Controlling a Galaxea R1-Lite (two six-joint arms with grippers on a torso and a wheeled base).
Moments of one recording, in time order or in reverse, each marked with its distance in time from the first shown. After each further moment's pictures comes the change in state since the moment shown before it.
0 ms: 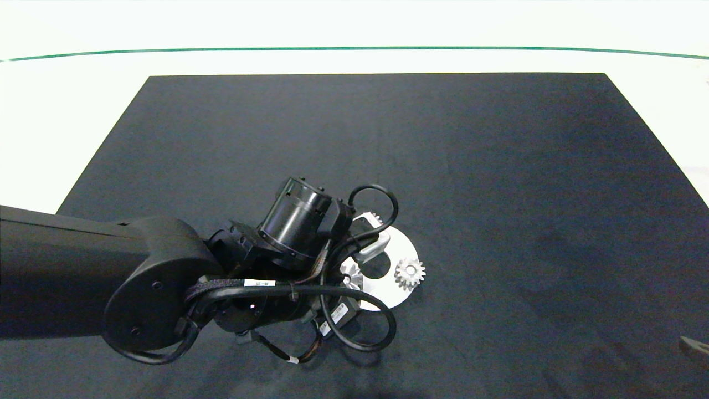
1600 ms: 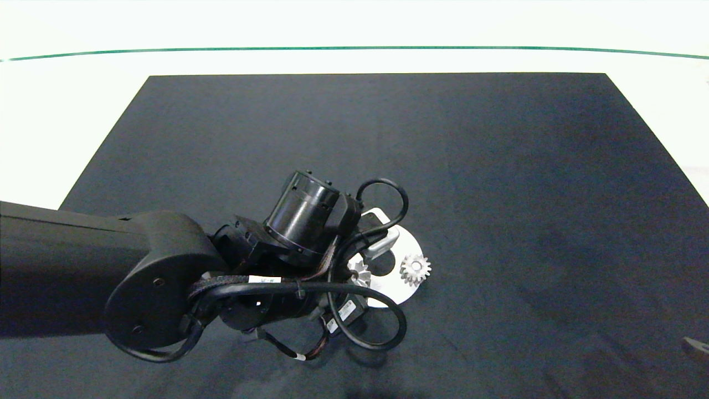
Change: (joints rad) left arm -0.029 -0.001 -0.036 0.009 0.000 0.003; right arm 0.000 -0.008 0.001 0.000 0.000 0.000
